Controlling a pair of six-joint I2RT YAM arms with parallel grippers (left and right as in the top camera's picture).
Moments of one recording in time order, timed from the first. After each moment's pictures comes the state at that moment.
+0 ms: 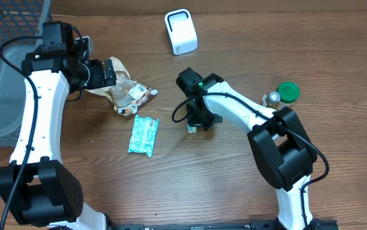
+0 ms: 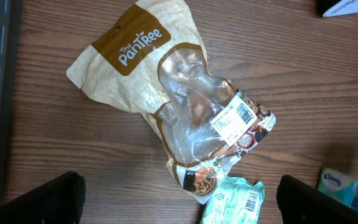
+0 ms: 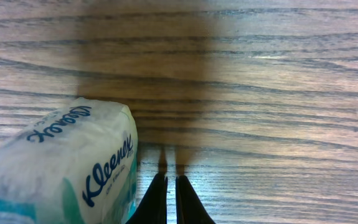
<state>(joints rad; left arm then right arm) 0.10 1.75 1.58 -1.00 0.16 -0.09 0.61 2.13 1.54 -0.97 0.06 0.57</state>
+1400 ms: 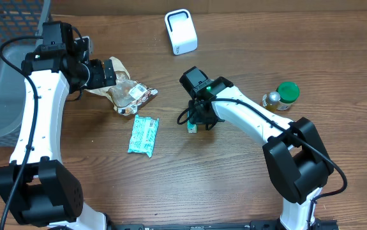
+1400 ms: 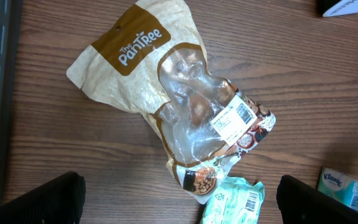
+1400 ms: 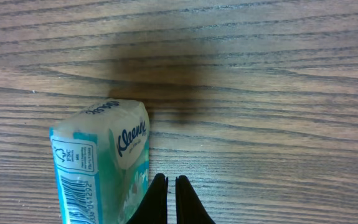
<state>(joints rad) 0.10 1.75 1.58 -1.00 0.16 -0.09 0.61 1.99 1.45 -0.87 0.08 0.59</state>
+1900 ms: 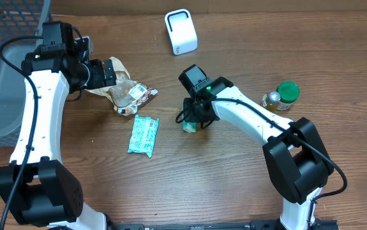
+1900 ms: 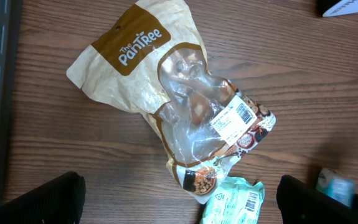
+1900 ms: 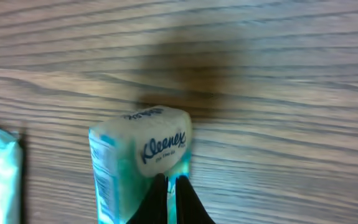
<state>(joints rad) 0.10 1.75 1.58 -1.00 0.16 -0.09 0.61 1.99 1.45 -0.79 -0.04 0.59</state>
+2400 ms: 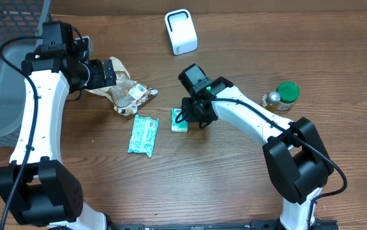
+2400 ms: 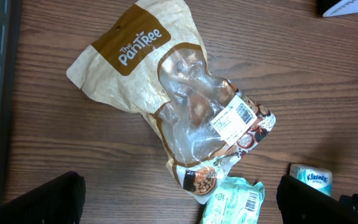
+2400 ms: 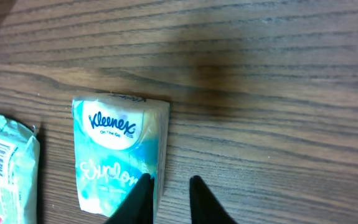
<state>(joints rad) 0.10 1.75 1.58 -1.00 0.16 -0.09 0.61 1.99 1.45 -0.78 -0.07 0.59</state>
